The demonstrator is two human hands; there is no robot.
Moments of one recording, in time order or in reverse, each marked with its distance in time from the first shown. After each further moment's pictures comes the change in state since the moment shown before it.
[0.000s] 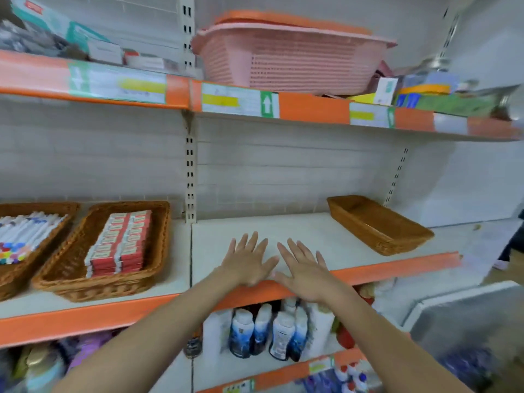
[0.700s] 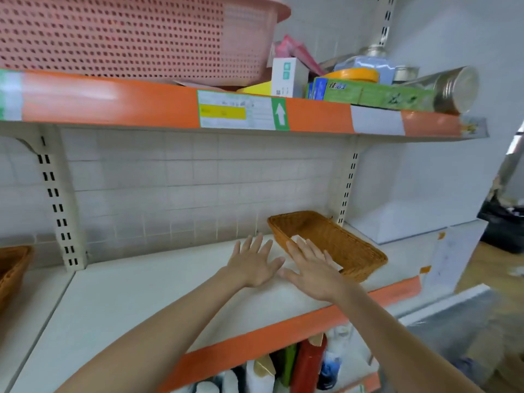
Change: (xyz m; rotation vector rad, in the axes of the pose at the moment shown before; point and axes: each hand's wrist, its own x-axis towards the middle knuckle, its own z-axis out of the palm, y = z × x) left_hand 0.190 0.157 -0.006 0.048 -0.002 0.095; right_hand 0.073 0.232 -0.042 0.024 0.098 0.097
